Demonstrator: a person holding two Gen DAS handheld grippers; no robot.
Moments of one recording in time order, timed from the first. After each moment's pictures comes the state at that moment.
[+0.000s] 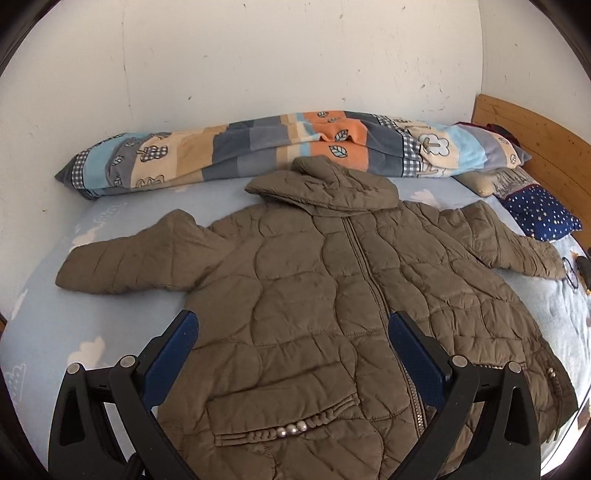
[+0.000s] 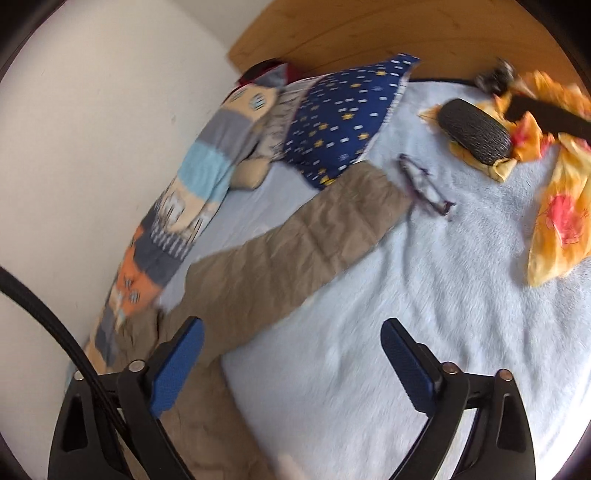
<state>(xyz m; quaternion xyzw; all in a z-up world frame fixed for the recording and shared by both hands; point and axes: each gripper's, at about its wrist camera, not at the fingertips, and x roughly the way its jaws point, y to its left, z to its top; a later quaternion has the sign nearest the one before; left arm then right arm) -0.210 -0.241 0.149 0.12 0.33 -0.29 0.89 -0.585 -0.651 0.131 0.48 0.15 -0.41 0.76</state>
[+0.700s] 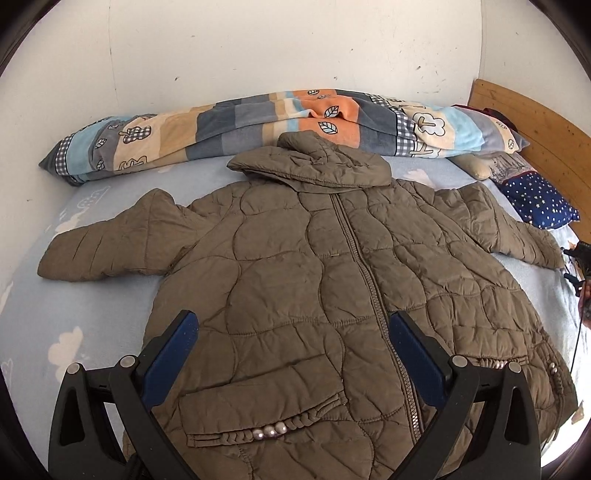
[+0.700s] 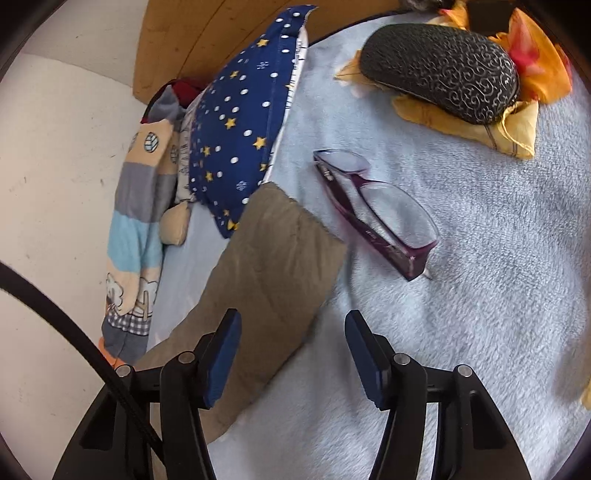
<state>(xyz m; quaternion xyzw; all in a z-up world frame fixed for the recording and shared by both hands) -0.203 -0.259 0.125 0.12 0.36 -0.30 0.87 -0.604 -0.782 0.041 0.58 0.10 -0.44 0.68</state>
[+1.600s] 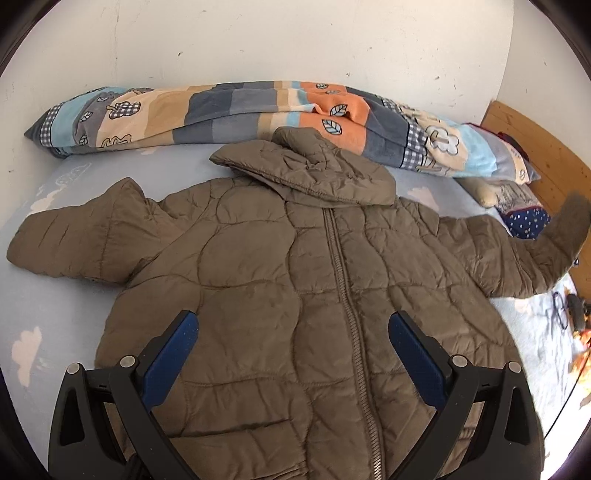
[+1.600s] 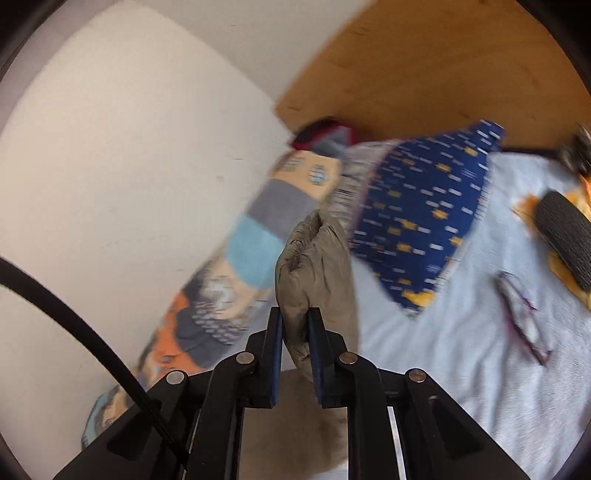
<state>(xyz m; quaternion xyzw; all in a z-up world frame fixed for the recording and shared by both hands) -0.154 -0.308 0.117 0.06 0.40 -0.31 0.86 -0.505 -0.738 0.207 0.41 0.04 -0.37 0.83</state>
